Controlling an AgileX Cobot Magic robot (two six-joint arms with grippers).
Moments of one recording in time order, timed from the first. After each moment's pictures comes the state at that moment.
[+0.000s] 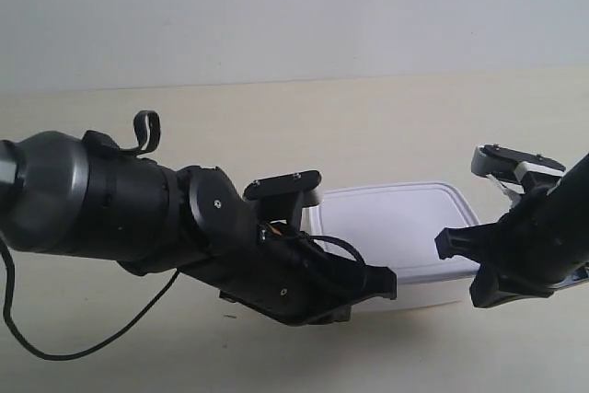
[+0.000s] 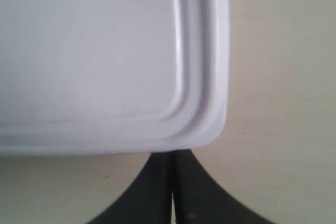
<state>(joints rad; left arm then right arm) -0.76 1.91 -1.00 -0.91 0.25 0.18 0.18 1.62 -0.71 0.44 0.63 -0.15</state>
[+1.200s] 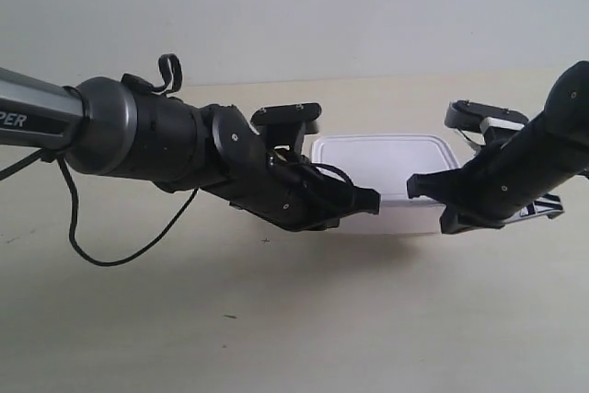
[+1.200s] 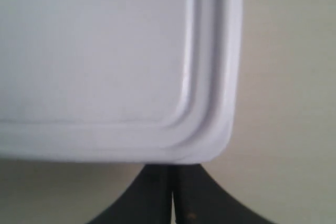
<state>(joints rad) -0.62 2.06 -1.25 -0.70 0.22 0.21 0.18 1.83 -0.92 0.45 0.44 -0.17</state>
